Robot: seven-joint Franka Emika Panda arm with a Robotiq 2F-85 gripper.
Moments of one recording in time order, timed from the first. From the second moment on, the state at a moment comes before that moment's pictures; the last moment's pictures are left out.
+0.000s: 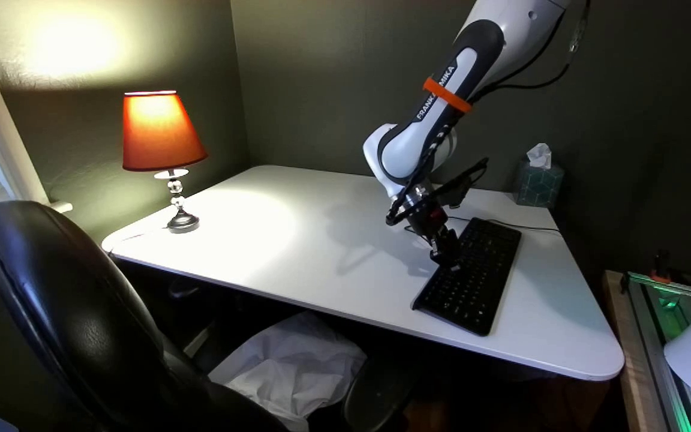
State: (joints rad) arm -0.06 0.52 -0.04 -2.10 -0.06 1.95 -0.17
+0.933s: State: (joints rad) arm -0.06 0.55 -0.04 -2.06 -0.06 1.92 -0.17
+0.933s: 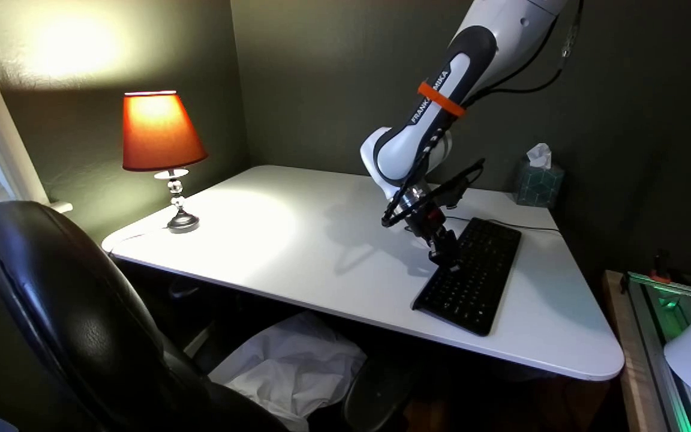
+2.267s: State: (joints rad) arm -0.07 0.51 -0.04 -2.08 -0.06 1.92 -0.17
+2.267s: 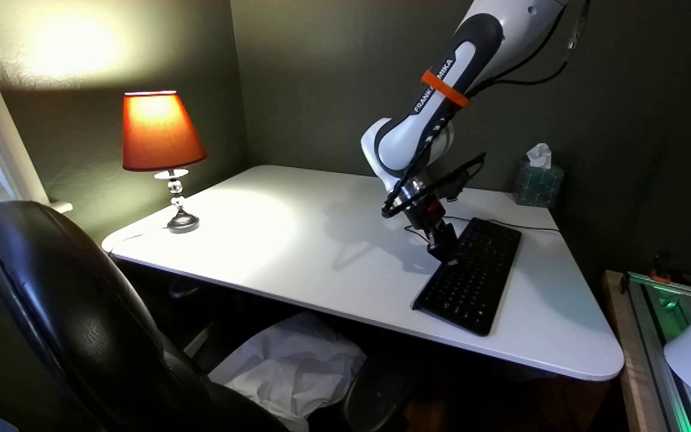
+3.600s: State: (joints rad) arm -0.09 0.27 -0.04 -2.27 -0.06 2.07 -0.21
